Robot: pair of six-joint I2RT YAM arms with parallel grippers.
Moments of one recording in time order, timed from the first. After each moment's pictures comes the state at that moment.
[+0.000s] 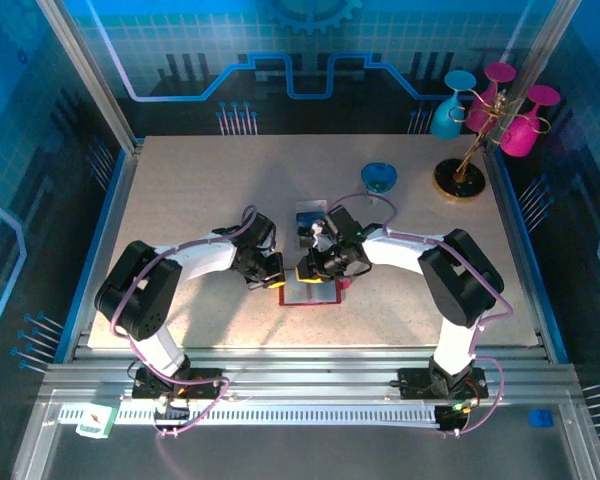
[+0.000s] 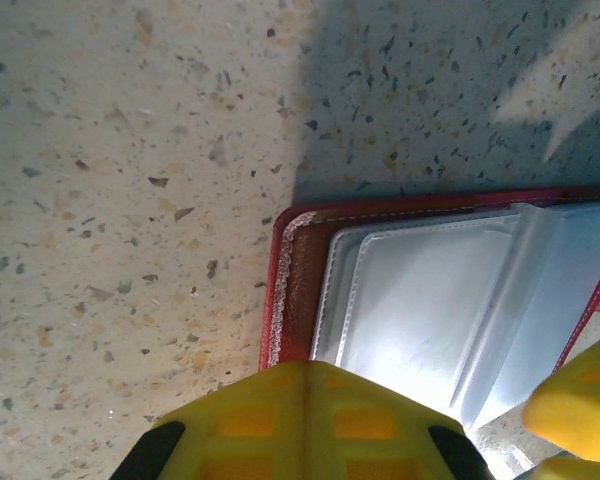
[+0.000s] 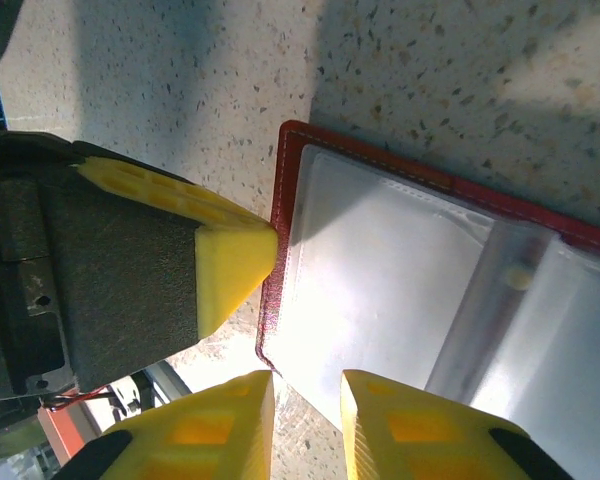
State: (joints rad) left arm -0.48 1.69 0.91 -0.47 0.39 -0.79; right arm 0.63 1.82 1.05 -0.33 -0.64 0.61
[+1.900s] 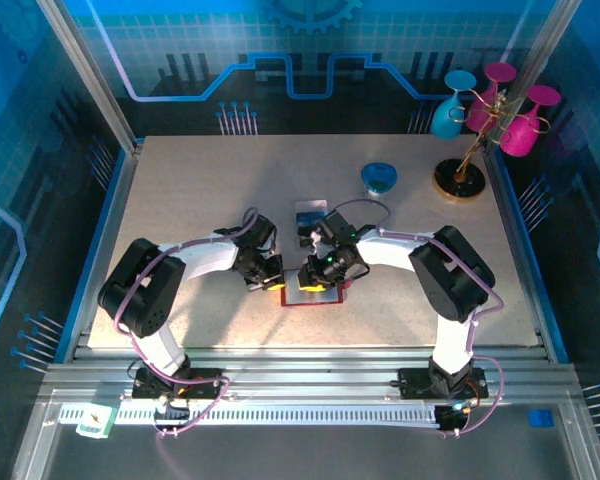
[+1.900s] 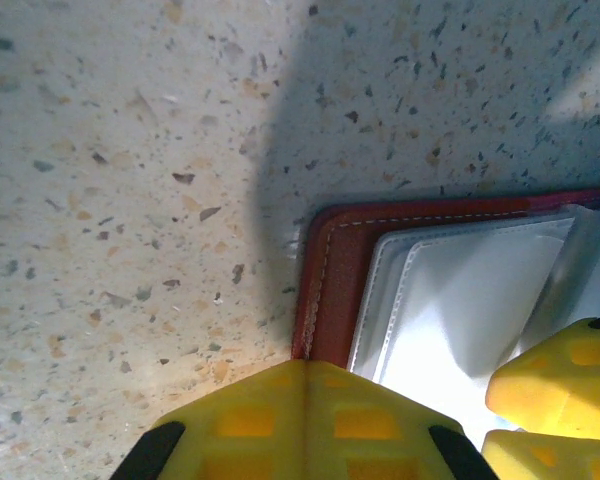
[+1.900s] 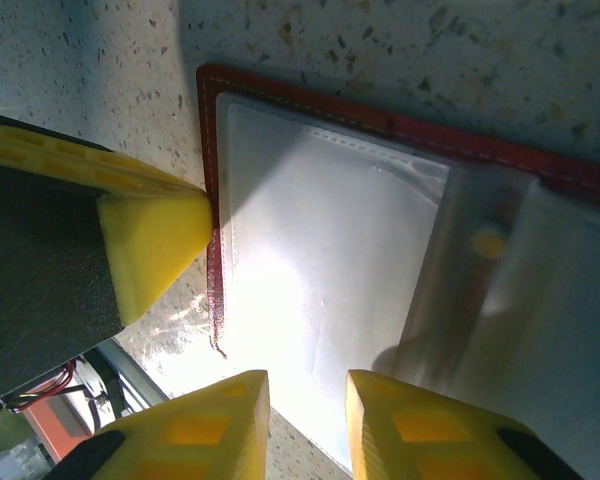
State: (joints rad) left arm -0.48 1.71 0.91 -0.48 0.39 -0.78; right arm 0.64 1.87 1.07 -0.42 -0.62 0.61
